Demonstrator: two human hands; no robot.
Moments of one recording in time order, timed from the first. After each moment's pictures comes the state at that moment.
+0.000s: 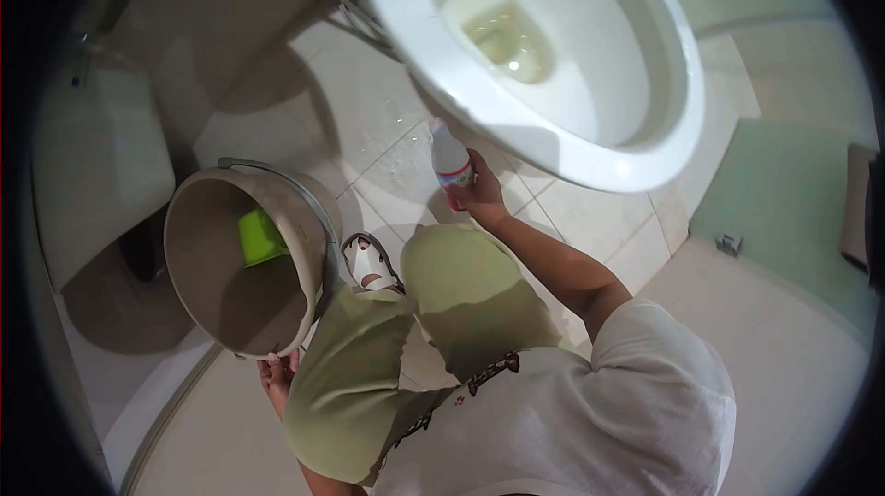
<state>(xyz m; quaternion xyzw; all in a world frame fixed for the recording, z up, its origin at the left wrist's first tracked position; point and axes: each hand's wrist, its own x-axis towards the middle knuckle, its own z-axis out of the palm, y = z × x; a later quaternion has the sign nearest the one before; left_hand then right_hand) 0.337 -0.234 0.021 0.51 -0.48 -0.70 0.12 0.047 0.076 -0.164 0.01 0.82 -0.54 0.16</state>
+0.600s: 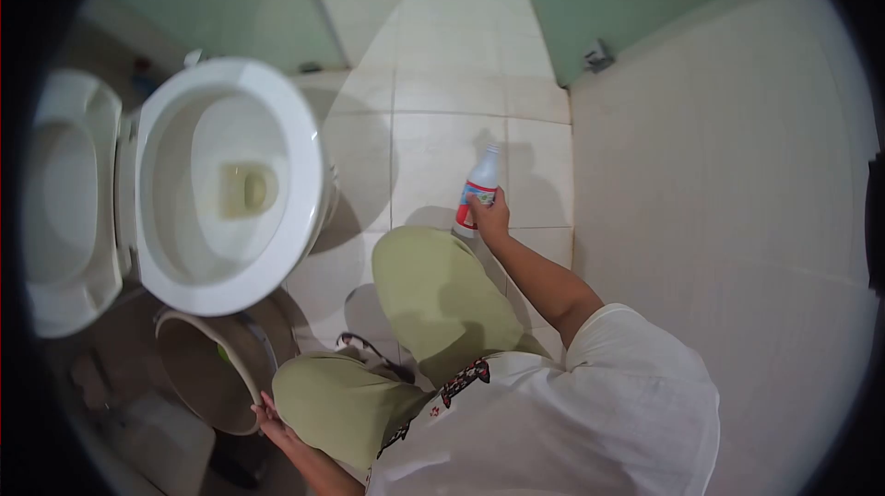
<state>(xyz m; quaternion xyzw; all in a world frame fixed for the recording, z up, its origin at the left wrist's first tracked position) 0.372 -0.282 -0.034 0.44 -0.41 -0.80 0.01 0.268 0.336 -0.145 0.40 0.72 -0.55 -0.13</state>
